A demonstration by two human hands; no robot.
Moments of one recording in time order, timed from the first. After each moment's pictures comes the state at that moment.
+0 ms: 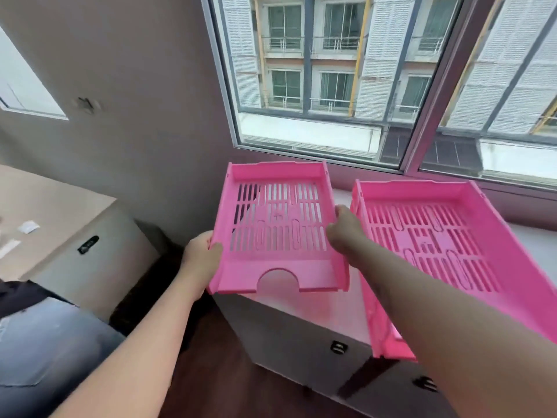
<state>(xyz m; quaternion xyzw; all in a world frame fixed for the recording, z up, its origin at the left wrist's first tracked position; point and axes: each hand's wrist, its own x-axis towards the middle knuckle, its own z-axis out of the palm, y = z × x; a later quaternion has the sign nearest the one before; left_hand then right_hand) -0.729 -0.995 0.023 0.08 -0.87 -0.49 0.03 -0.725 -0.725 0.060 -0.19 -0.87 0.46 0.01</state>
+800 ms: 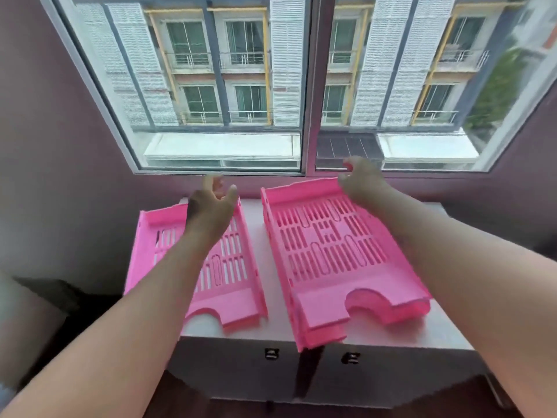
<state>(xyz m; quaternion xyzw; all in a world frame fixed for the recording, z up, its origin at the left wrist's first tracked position) -0.889 -1.130 0.052 0.01 -0.89 -0.44 0.09 -0.866 -0.869 0.080 -0.20 -0.93 0.31 0.07</state>
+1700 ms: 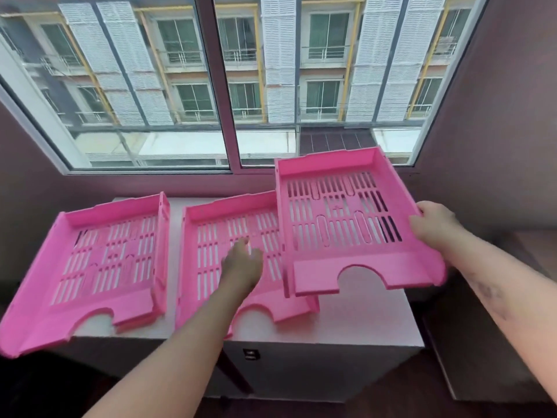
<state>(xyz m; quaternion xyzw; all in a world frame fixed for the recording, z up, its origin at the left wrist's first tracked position) -0.760 -0.888 -0.017 -0.08 -0.89 -0.43 -0.16 -0.608 -0.594 0.063 -0.44 -0.85 0.27 0.11</state>
